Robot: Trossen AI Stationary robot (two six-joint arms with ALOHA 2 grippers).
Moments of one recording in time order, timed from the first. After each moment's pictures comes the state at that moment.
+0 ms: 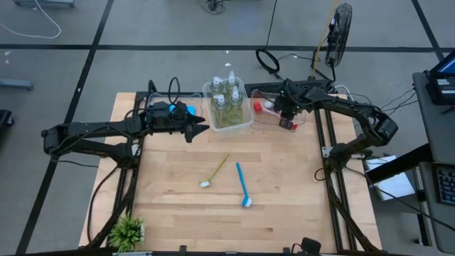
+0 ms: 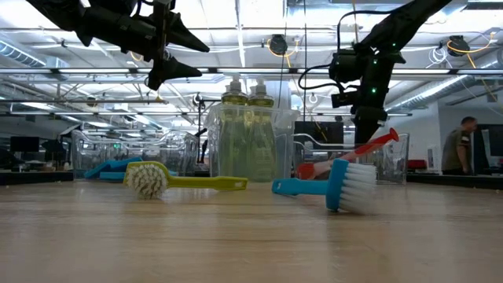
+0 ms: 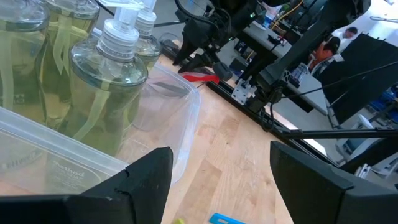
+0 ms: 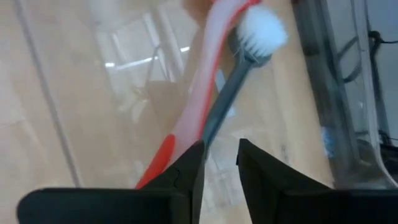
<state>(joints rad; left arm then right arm) 0.33 1.05 0.62 0.18 0.13 -0.51 -0.75 1.45 0.97 -0.69 0.08 -0.46</state>
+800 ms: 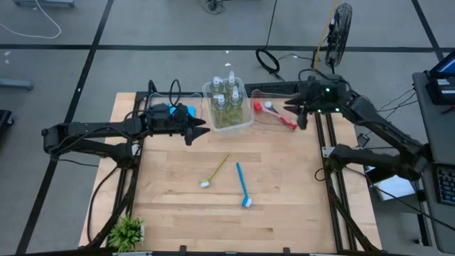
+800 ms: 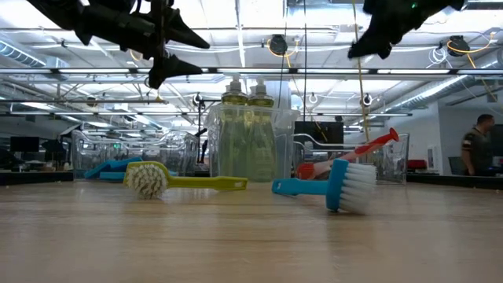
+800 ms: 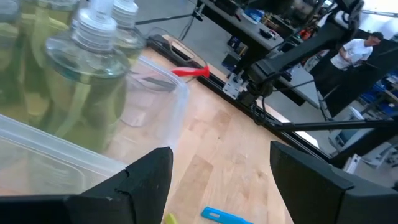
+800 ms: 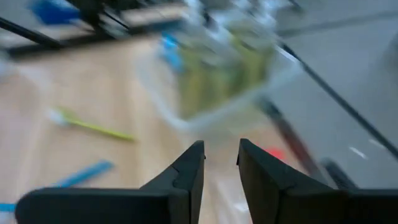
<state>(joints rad) 0.28 1.05 0.62 0.18 0.13 -0.50 -0.73 0.87 0.97 -0.59 -0.43 -0.18</state>
